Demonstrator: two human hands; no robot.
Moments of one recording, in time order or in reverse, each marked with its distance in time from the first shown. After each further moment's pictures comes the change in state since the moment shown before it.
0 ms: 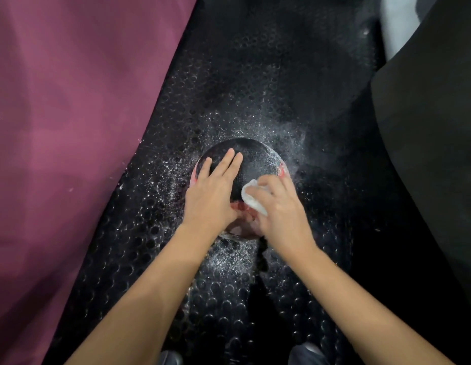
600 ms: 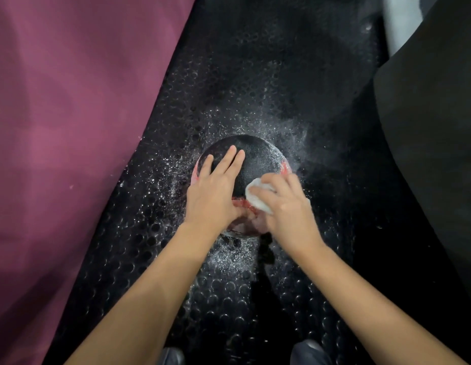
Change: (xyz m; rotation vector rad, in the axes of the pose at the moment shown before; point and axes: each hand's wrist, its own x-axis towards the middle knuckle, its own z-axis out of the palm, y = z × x) left_hand 0.000 0.000 0.003 0.015 0.005 0.006; right_hand -0.004 0.010 -0.001 -0.015 -0.013 -0.059
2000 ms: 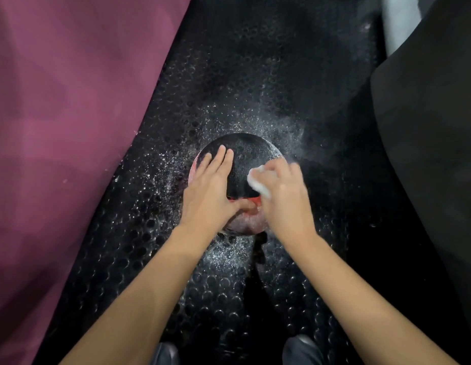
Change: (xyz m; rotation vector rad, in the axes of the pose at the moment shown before) left_hand -0.007 0.000 0.004 -0.193 0.113 -0.011; right_hand 0.016 -0.010 -0.005 -0.061 -0.016 0.185
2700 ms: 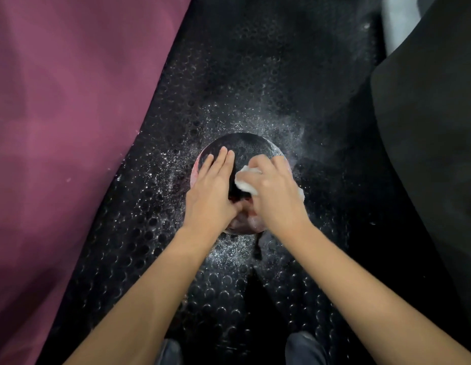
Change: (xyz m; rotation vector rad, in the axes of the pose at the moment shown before) left_hand -0.005 -0.002 0.003 -0.018 -0.001 -0.018; right_hand 0.007 -0.011 0.000 -0.028 -0.073 -0.157
